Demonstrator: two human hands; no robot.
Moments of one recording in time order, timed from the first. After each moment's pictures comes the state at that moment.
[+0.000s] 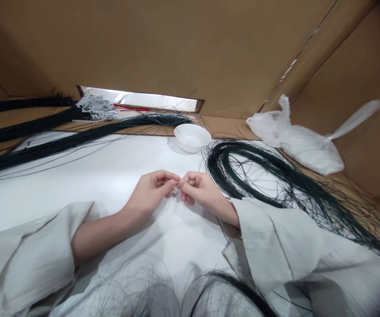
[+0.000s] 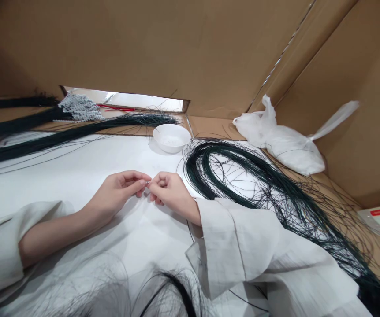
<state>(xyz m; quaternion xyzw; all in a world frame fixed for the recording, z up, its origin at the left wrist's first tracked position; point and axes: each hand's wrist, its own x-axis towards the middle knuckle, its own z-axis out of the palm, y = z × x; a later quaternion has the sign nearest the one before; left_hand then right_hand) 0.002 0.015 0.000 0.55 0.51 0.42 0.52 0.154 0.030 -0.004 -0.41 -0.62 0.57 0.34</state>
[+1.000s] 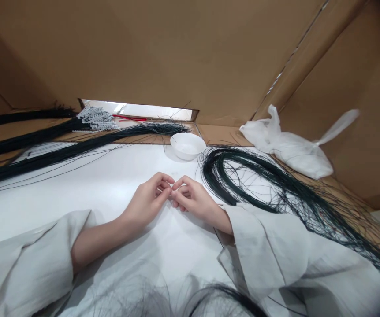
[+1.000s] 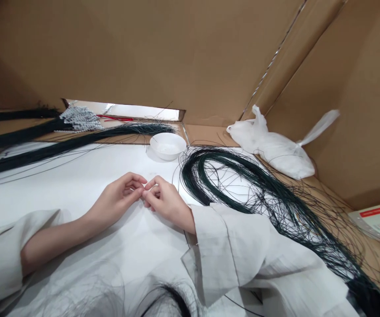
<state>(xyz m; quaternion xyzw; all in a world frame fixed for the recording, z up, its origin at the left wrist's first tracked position) -0.004 0.017 -0.002 0.69 0.48 0.37 0.40 0.154 0.028 -0.006 -0.40 -0.69 0.51 0.31</state>
